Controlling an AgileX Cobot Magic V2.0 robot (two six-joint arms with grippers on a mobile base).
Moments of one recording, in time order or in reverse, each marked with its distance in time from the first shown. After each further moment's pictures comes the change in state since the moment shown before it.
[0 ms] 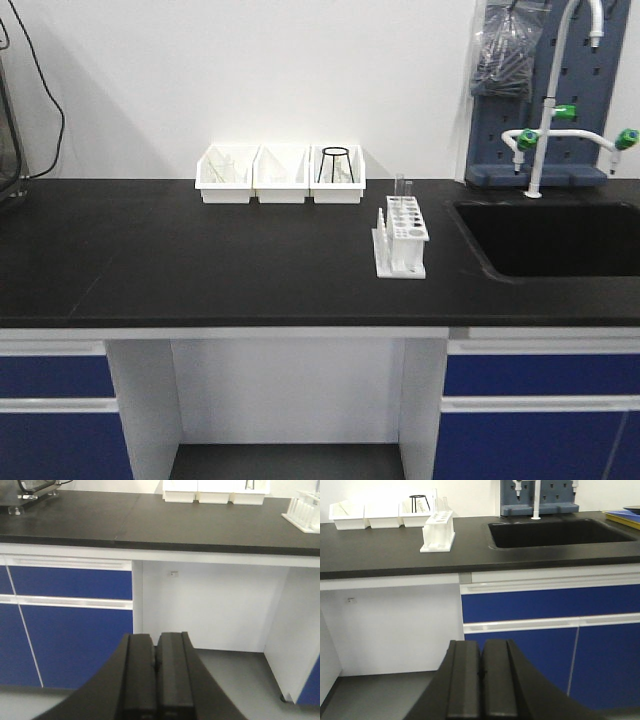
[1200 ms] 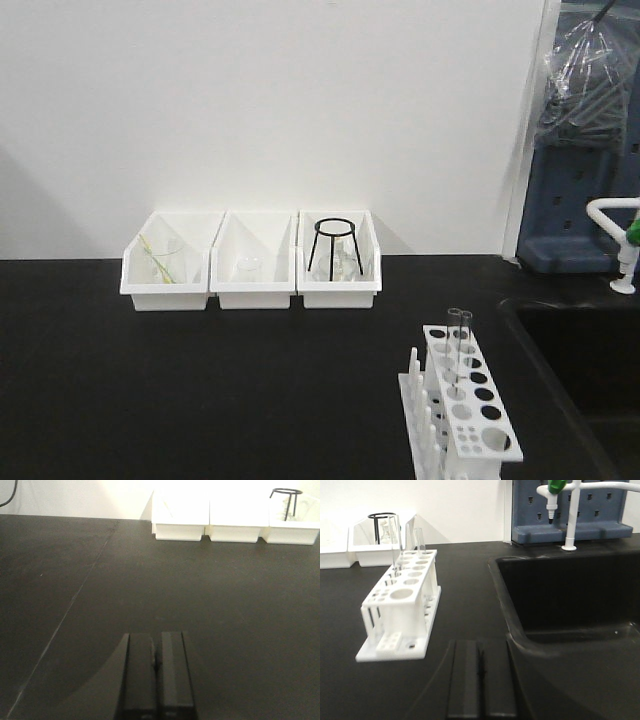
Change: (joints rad) left arm 0.000 0.000 0.000 0.000 0.000 0.000; right arm 0.000 0.000 0.000 0.000 0.000 0.001
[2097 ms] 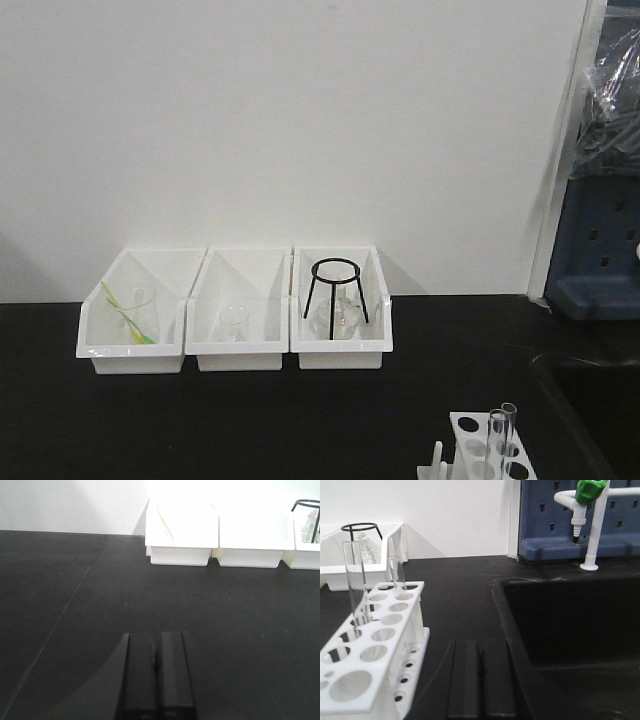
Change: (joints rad) left arm 0.000 0.000 0.000 0.000 0.000 0.000; right arm 0.000 0.000 0.000 -0.032 0.000 -0.019
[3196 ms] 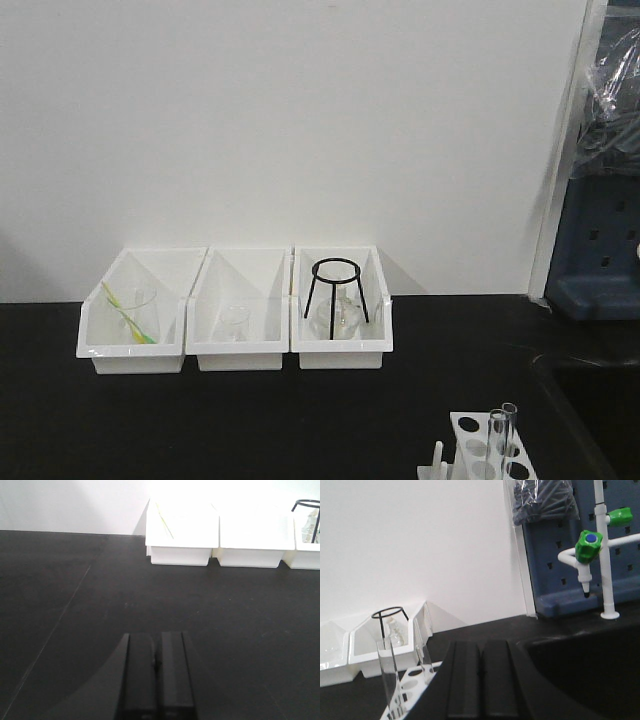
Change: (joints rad) left arm 0.000 0.000 0.000 0.000 0.000 0.000; right arm 0.000 0.001 -0.046 0.091 -0.211 0.118
